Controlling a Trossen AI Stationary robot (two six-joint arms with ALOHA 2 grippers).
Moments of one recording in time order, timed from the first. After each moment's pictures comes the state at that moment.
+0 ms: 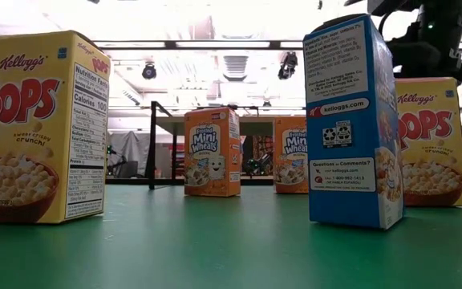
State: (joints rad) left arm -0.42 0.92 0.71 0.16 -0.83 0.18; right arm 0.08 1.12 0.87 -1.18 0.25 1.01
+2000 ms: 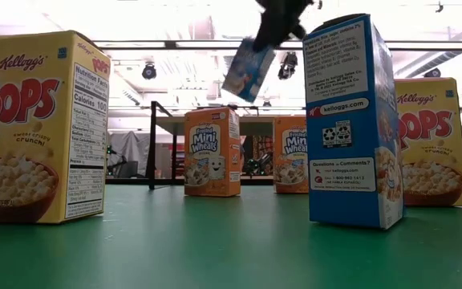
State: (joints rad) left arm -0.42 0.93 0.71 0.16 -1.02 0.39; right arm -0.32 1.63 1.75 -0.81 0.24 0.02
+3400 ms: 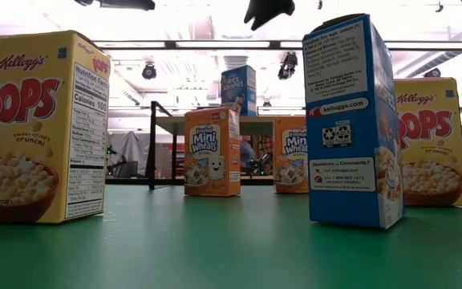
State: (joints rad) left arm -0.42 0.94 0.70 0.09 -1.04 0.27; right arm -0.22 1.85 2.29 -1.27 0.23 0.04
